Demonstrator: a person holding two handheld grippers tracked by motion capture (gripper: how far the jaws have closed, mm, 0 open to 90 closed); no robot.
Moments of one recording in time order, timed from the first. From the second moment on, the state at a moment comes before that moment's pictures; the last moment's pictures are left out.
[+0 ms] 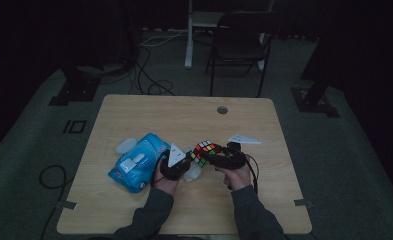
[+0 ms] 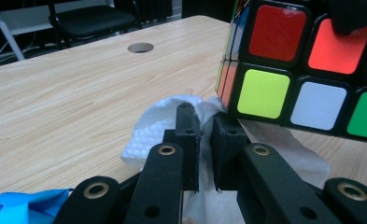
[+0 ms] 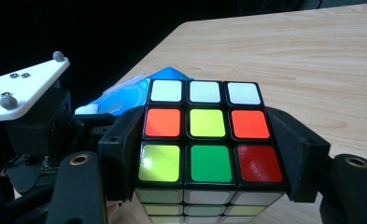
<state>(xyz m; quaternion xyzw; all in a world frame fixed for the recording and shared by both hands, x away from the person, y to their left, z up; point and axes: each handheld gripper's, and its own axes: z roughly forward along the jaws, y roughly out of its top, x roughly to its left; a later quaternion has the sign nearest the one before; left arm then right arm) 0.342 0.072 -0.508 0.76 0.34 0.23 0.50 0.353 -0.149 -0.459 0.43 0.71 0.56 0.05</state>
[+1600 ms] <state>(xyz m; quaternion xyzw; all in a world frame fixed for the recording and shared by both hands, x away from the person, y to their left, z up) 0.350 0.086 -0.496 0.77 0.33 0.20 0.51 0.351 -0.155 -0.467 0.41 0.74 0.53 0.06</state>
